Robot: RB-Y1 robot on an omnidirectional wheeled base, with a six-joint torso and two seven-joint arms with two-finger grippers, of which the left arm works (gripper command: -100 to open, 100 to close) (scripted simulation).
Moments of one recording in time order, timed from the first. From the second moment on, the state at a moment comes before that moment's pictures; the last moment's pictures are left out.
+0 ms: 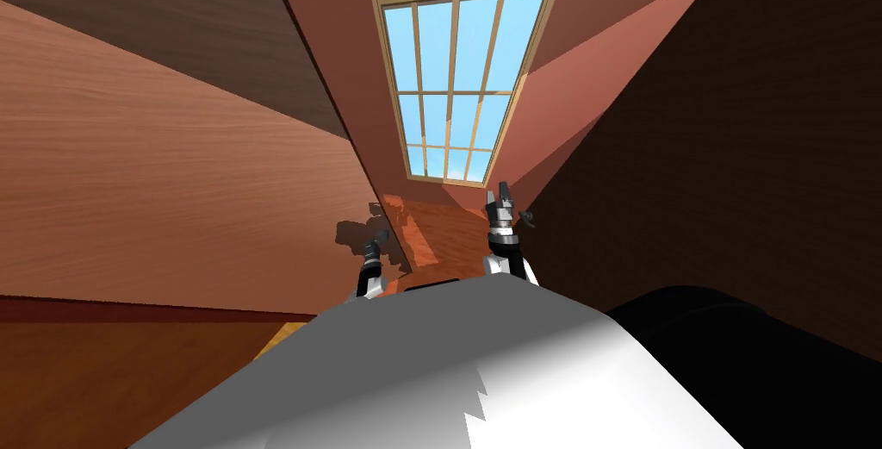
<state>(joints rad) -0.15 0.12 0.04 -0.60 0.35 -0.81 -0.12</state>
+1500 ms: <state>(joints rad) -0.14 0.15 0.17 -0.59 0.44 -0.82 -0.18</state>
